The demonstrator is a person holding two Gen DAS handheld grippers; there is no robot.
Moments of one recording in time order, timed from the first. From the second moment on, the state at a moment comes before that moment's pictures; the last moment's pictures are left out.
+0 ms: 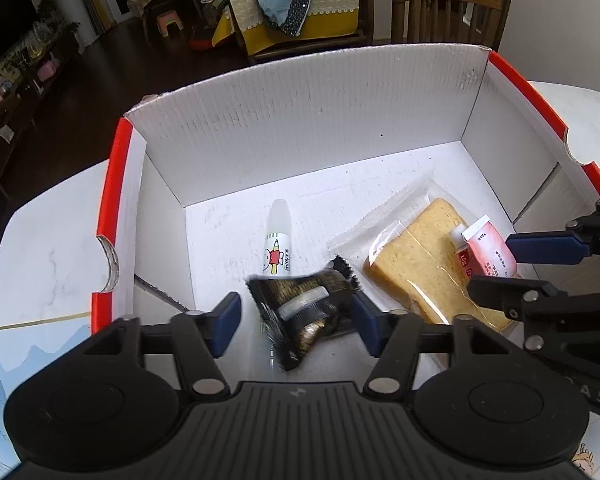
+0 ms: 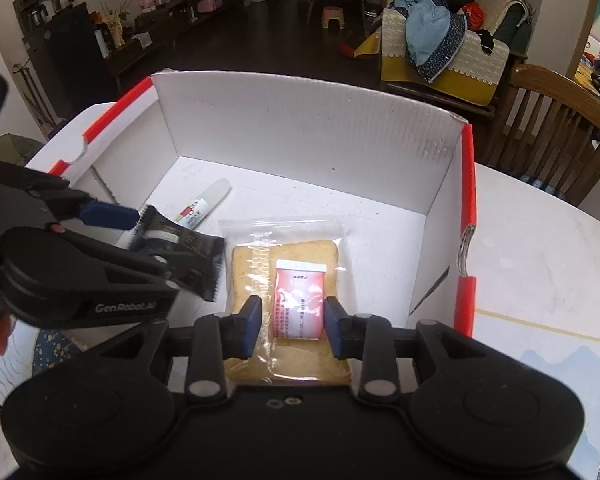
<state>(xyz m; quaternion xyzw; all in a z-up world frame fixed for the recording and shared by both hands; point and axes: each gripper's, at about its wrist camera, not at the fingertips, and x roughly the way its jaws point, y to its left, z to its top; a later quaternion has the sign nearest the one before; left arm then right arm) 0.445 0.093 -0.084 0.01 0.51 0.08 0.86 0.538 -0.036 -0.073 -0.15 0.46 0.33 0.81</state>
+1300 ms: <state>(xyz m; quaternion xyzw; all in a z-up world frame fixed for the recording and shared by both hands) 0.307 0.062 0.035 -0.02 0.38 0.05 0.92 0.432 -0.100 0.032 -0.08 0.37 0.35 0.86</state>
